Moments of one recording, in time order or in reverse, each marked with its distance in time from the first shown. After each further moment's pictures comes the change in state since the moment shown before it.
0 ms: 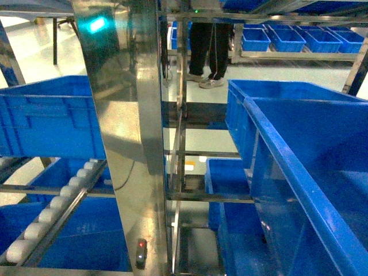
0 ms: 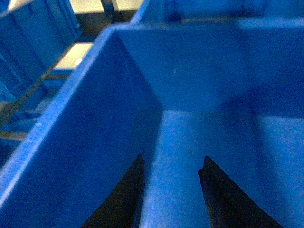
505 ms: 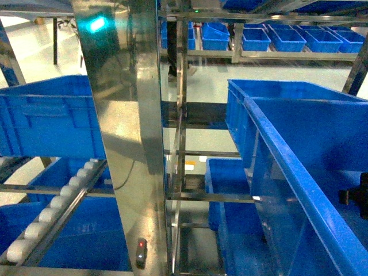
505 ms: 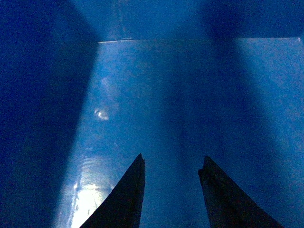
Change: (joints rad) left arm 0.000 0.000 0.000 0.000 0.000 0.000; right arm -0.030 0.419 0.000 0.208 0.135 -0.030
